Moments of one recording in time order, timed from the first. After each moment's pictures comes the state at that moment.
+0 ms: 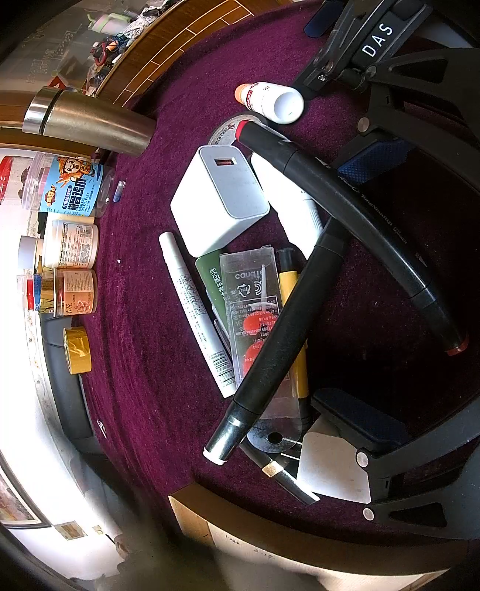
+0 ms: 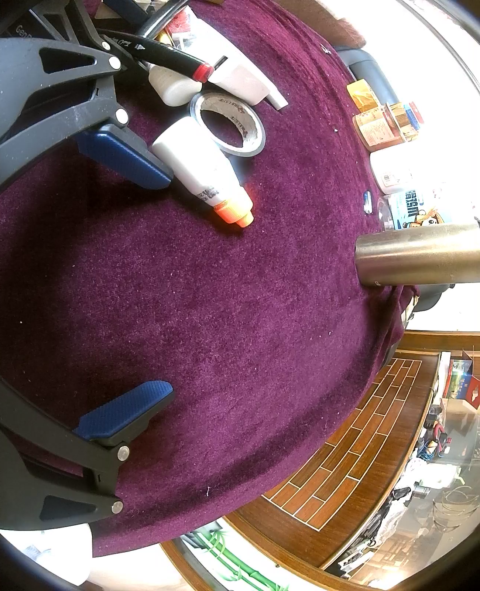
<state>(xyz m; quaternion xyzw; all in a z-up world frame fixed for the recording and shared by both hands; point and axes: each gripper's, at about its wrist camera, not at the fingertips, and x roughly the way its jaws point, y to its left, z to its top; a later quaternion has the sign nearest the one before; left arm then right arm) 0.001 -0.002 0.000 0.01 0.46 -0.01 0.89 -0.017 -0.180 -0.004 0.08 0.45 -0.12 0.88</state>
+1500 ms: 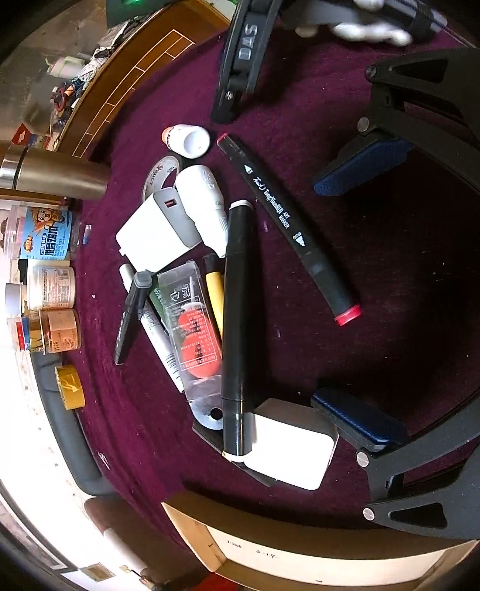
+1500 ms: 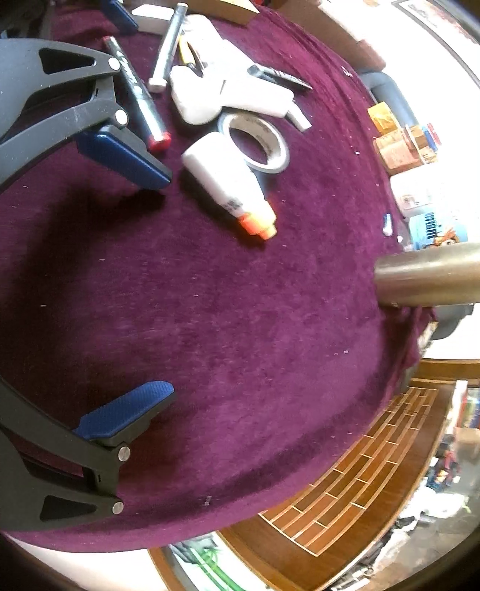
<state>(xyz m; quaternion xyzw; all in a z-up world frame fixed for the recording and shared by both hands) -0.042 0.012 0.003 0.06 0.48 -0.09 0.87 -0.021 -0.189 0.000 0.06 0.51 -0.06 0.86</state>
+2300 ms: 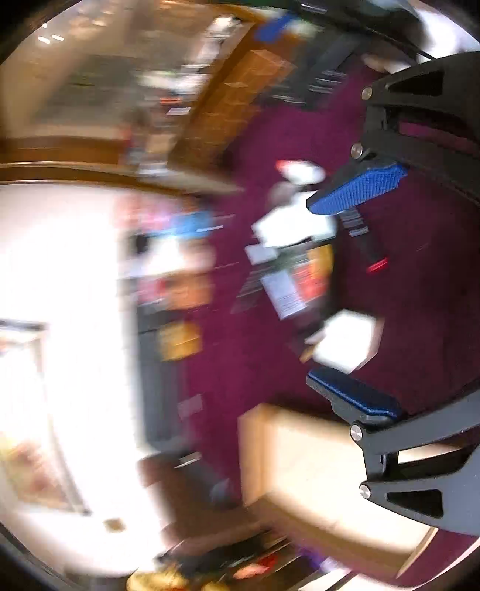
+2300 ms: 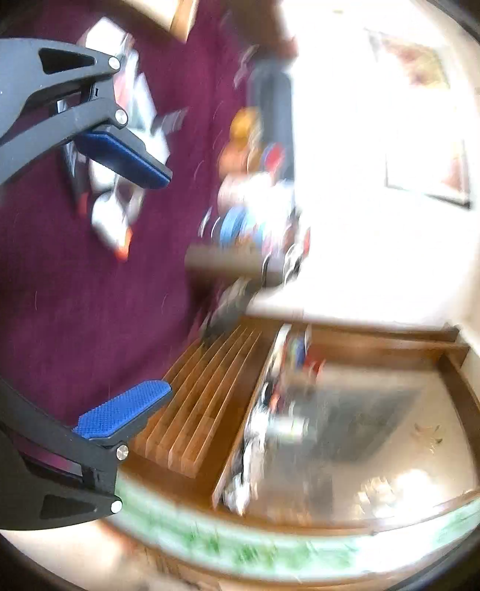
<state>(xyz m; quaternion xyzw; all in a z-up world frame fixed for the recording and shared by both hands) -0.136 0.089 0.127 -0.01 0.24 -0.06 0.97 -0.130 -0.105 0.090 0.01 0.22 -0.10 0.97</state>
